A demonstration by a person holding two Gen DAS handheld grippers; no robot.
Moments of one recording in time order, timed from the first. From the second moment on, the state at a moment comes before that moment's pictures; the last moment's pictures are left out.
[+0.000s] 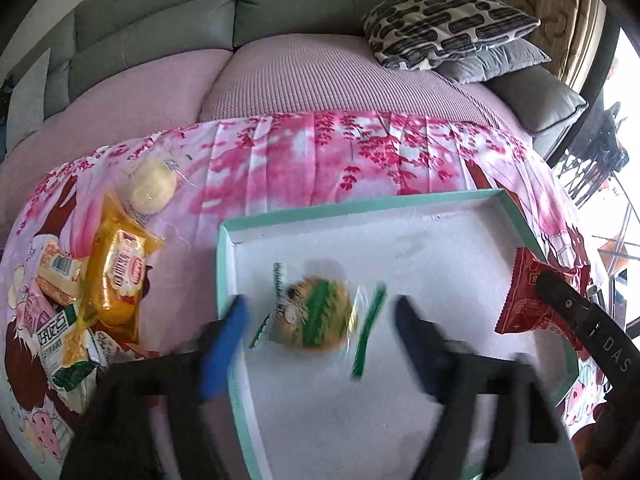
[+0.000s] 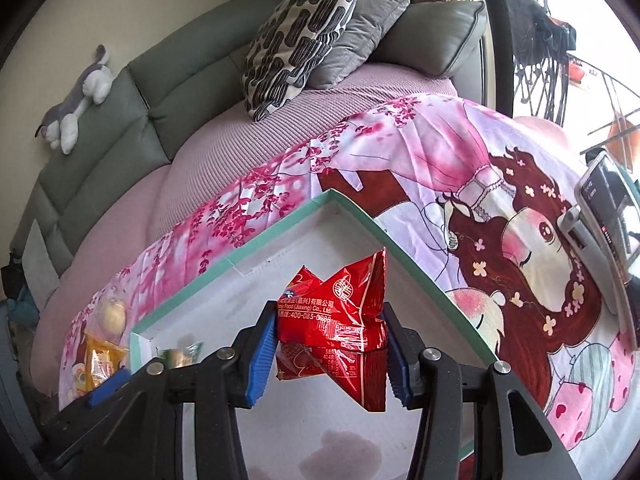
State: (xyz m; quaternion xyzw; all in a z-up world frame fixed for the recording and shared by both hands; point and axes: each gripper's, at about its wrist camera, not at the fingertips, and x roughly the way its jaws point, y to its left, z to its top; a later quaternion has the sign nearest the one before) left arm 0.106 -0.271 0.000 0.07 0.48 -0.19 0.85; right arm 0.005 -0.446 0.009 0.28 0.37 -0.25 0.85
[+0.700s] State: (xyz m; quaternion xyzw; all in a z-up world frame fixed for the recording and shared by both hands) left arm 0.121 -0.223 0.001 0.01 0.49 -0.11 0.87; right arm 0.019 -0.428 0.007 0.21 0.39 -0.24 0.86
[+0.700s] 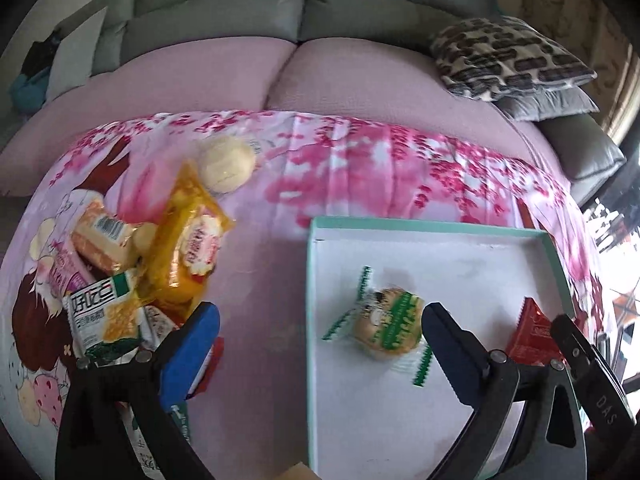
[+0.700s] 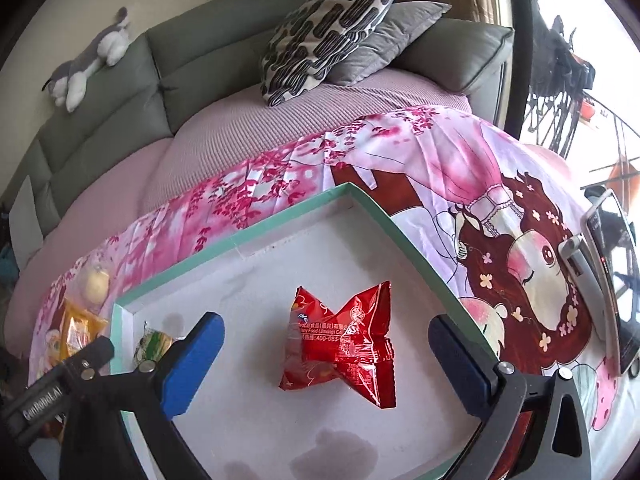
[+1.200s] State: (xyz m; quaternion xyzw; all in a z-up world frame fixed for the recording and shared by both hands) left arm 0.125 -0.198 0.002 -0.02 0.49 -0.09 0.87; right arm 0.025 -0.418 0.007 0.22 0.41 -0.22 0.86
